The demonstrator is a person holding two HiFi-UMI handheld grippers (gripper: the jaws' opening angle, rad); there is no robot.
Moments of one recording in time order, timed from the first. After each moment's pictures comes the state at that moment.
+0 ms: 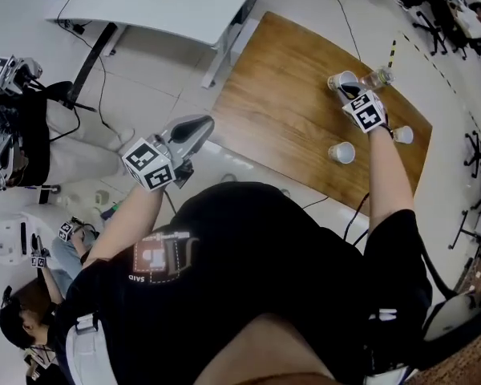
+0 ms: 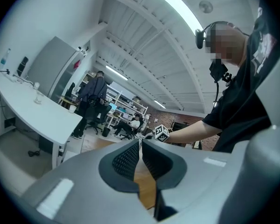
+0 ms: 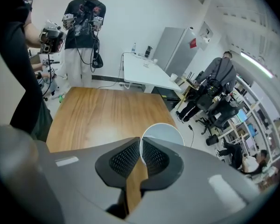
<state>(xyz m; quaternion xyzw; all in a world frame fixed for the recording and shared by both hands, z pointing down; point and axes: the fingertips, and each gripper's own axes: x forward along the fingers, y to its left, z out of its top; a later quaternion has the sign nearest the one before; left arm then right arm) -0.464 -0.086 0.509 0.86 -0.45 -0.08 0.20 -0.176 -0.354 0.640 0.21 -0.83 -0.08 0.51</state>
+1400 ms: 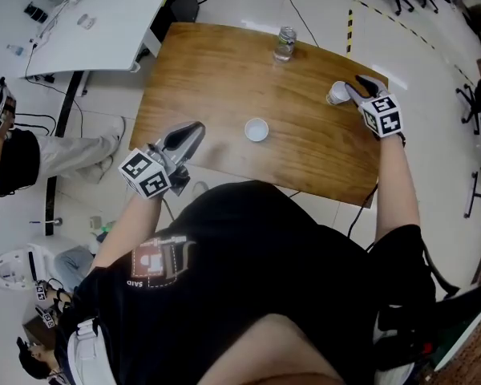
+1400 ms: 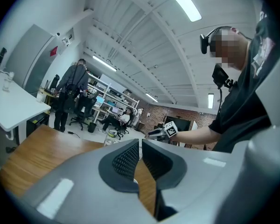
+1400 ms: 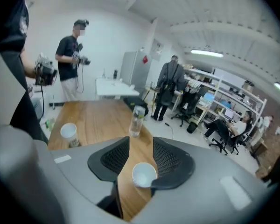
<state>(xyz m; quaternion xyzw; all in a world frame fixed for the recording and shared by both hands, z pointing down) -0.197 -0.163 0.479 0.88 -0.41 -0.05 0.21 0.160 -0.393 0.548 0.35 -0.87 0.00 0.35</state>
